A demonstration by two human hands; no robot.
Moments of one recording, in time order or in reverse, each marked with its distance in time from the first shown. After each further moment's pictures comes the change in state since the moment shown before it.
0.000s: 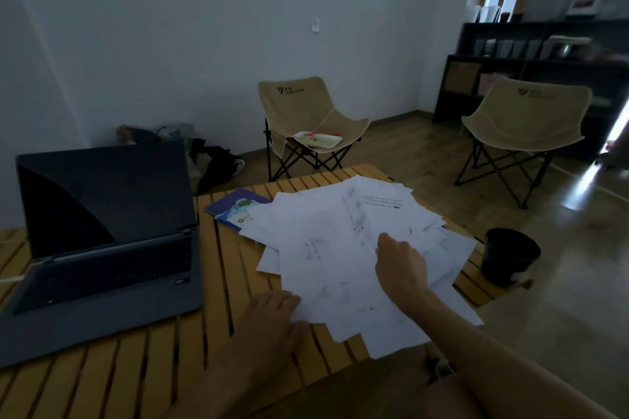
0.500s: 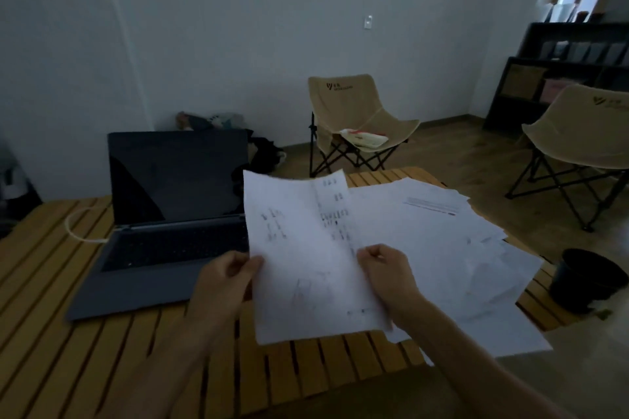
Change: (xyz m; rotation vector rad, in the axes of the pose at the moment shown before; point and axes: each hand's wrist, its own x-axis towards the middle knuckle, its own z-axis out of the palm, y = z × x) left_hand -0.051 -0.067 -0.101 -1.028 0.392 -0.643; right_hand -0.047 -0.111 -0.004 1.025 -0.343 0.202
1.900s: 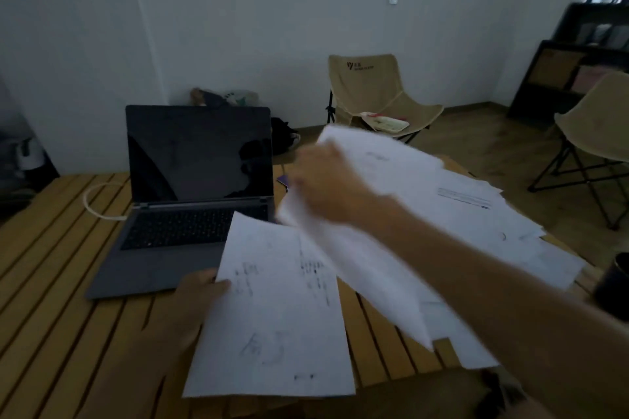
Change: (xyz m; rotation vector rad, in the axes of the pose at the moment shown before) left_hand 0.030 -0.066 -0.072 0.079 -0.057 -0.328; right_hand 0.038 -0.138 0.101 -1.374 -0.199 -1.112
